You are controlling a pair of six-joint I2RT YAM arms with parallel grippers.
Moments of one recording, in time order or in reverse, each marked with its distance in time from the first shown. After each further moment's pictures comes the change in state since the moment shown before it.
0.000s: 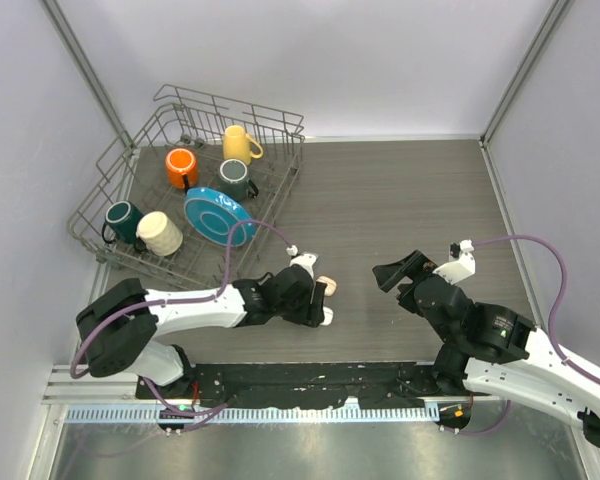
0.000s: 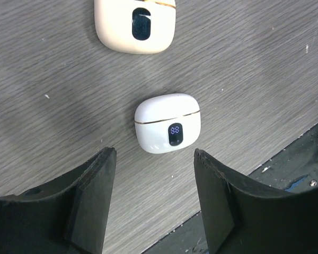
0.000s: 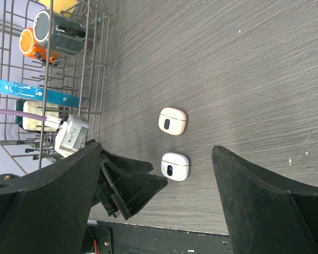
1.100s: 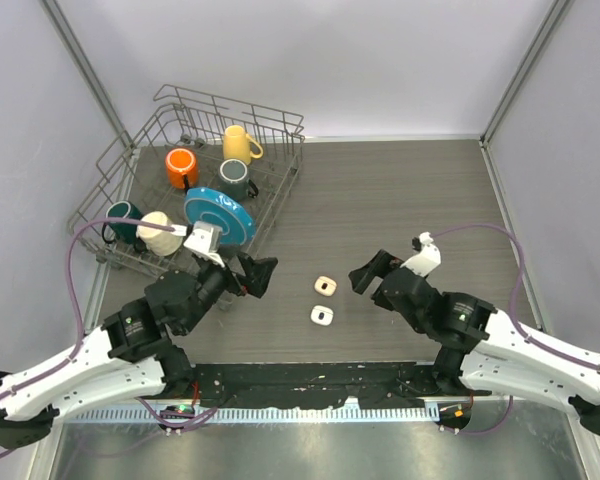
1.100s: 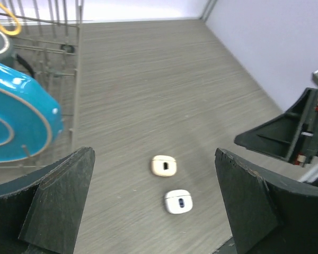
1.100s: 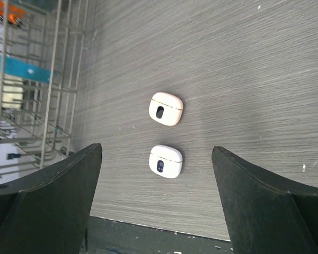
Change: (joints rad) left arm -0.024 -0.877 0.018 -0.116 -0.433 0.311; right arm 0.000 0.185 -0.027 0.148 -0.069 -0.071
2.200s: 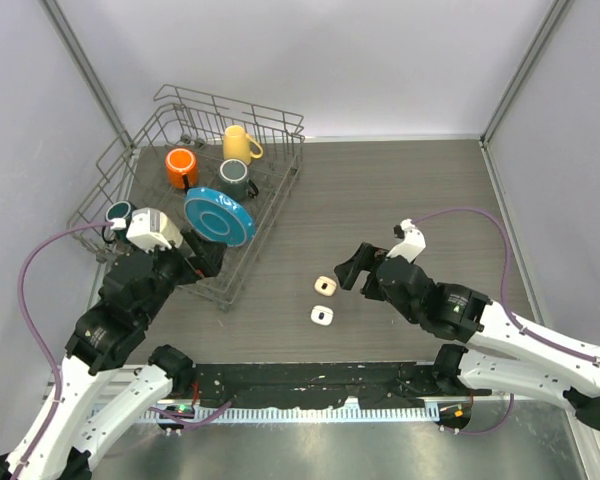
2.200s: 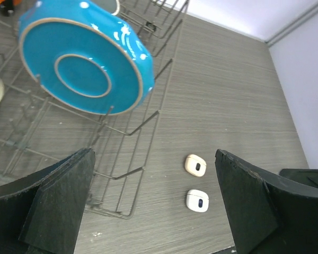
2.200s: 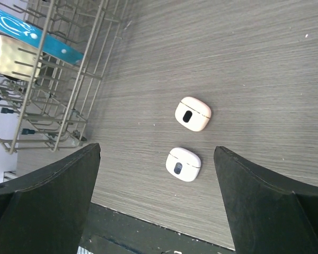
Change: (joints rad) left arm 0.557 -0.063 0.154 -0.401 0.277 -0.179; right arm 0.000 0.101 0.080 0.117 -0.087 -0.223
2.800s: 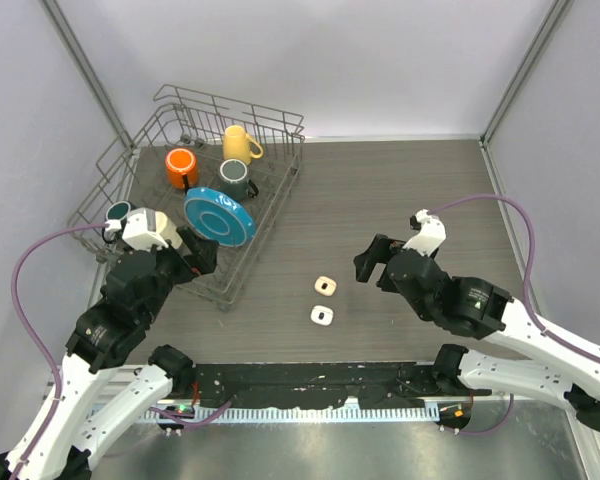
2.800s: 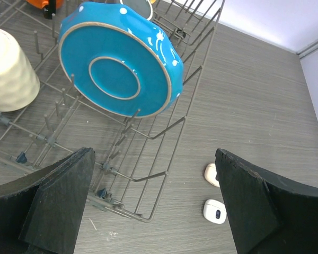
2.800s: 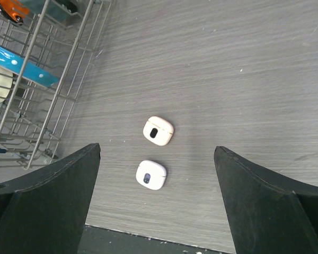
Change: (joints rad) left arm 0.000 0.008 0.011 -0.055 -0.127 -0.002; right arm 0.000 -0.002 0.169 -0.229 0.139 -0.062
